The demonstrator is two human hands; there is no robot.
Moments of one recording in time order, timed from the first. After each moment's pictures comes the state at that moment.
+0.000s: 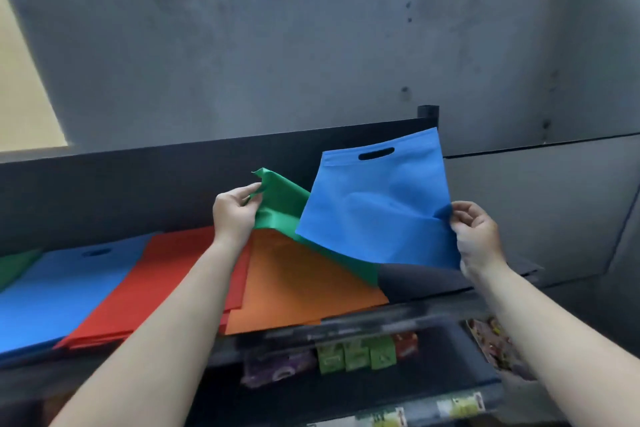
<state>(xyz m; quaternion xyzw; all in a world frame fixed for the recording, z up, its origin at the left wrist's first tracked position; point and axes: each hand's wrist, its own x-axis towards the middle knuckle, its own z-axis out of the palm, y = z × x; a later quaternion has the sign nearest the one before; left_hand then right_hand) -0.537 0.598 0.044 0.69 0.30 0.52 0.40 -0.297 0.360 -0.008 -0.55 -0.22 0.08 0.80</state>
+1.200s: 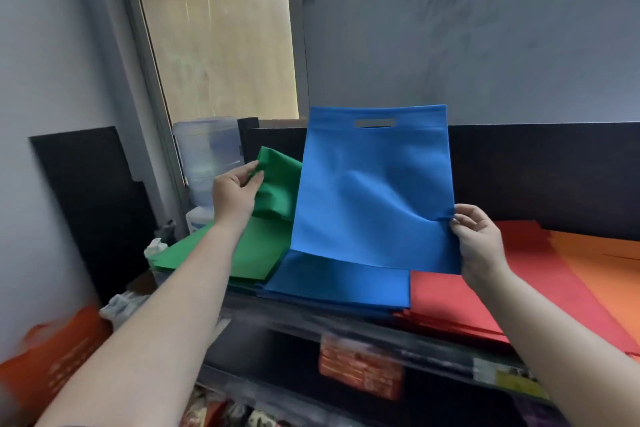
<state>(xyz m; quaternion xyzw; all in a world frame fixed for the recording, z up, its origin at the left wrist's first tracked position) -0.982 0.831 0.060 0.60 0.38 0.65 0.26 -0.665 0.707 -0.007 -0.48 -0.35 0.26 0.76</state>
